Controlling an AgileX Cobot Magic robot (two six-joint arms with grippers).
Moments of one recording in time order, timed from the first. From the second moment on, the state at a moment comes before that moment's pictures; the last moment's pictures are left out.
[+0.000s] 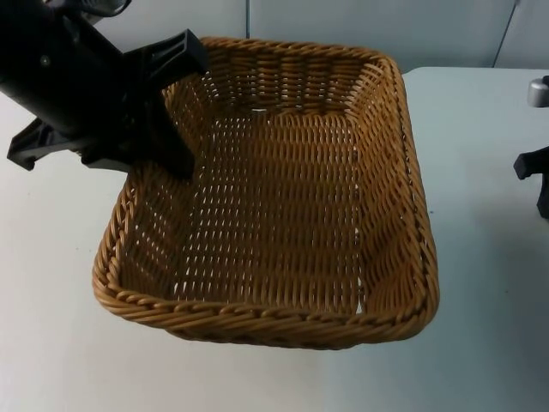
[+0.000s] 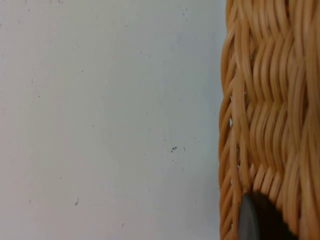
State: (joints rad) right arm -0.02 2.11 -1.31 -0.10 0.61 -0.03; left arm -0.29 1.69 -1.00 -0.83 0.71 0.30
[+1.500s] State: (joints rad) right arm 0.68 1.67 -1.31 -0.01 0.61 -0.06; left arm -0.29 1.71 -1.00 -0.85 0.66 0.26
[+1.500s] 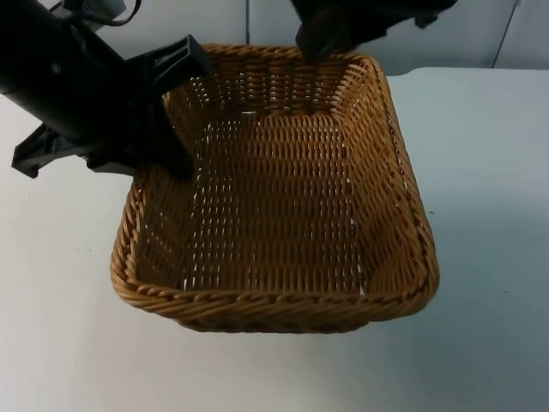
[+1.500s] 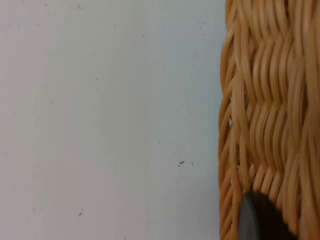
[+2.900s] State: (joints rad) right arm 0.72 1.90 -1.31 0.03 0.49 -0.06; left arm -0.29 1.71 -1.00 -0.85 0.64 0.26
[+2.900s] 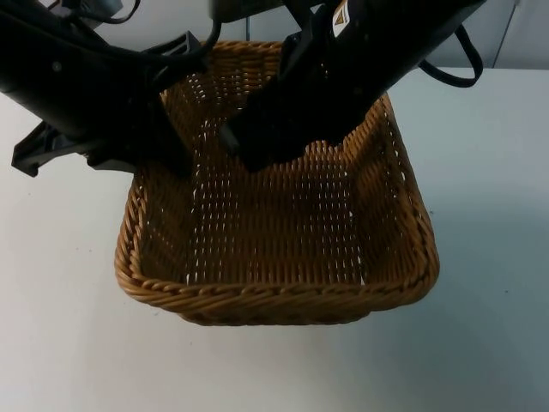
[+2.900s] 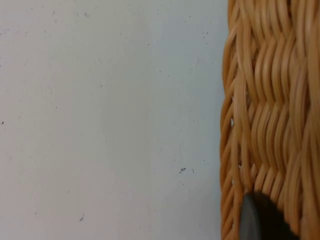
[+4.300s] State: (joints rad) right arm 0.72 1.72 -1.31 -0.09 0.64 -0.04; left arm -0.29 1.71 -1.00 -0.85 0.65 0.26
